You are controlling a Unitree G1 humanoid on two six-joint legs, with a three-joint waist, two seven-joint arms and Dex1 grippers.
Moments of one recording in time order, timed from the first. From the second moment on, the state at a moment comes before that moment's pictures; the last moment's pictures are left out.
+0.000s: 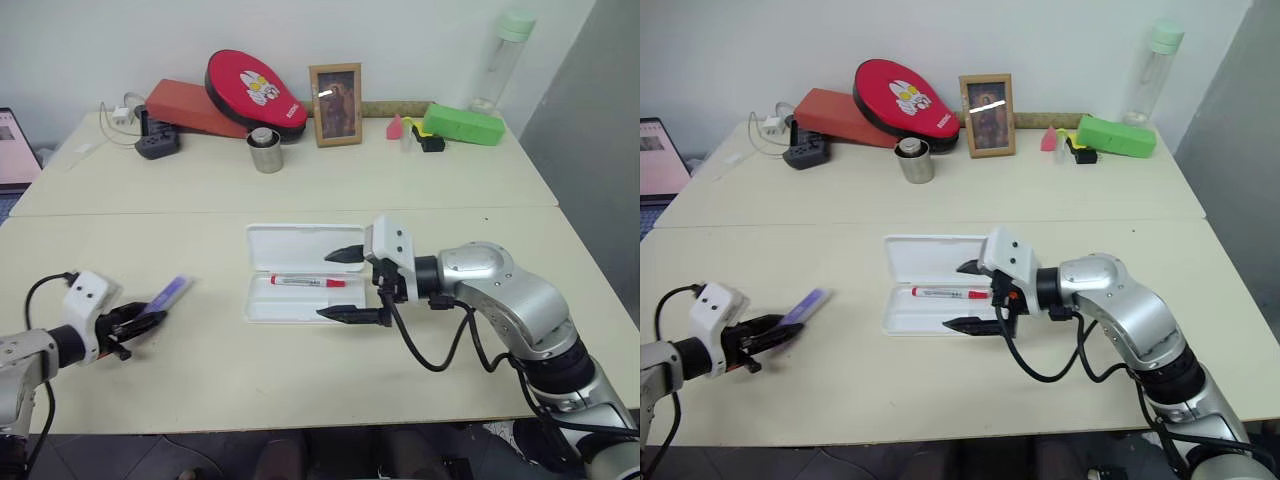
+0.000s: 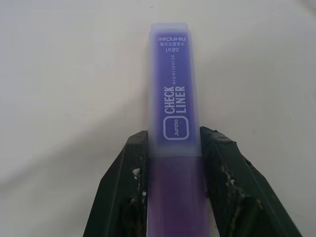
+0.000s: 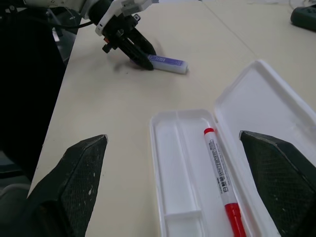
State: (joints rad) left arm 0.03 0.91 0.35 0.10 -0.39 0.35 -1.01; right arm -0.60 -0.52 0.31 -0.42 0.40 0.77 0.94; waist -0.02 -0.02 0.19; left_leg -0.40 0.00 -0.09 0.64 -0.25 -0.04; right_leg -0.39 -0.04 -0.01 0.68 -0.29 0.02
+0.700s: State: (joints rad) left arm -0.40 0.96 -0.15 -0.01 -0.27 0.26 -1.36; right arm -0.43 -0.66 0.15 -0.51 0.46 0.78 0.90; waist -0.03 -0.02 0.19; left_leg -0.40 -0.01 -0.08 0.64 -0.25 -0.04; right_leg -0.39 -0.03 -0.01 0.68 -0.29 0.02
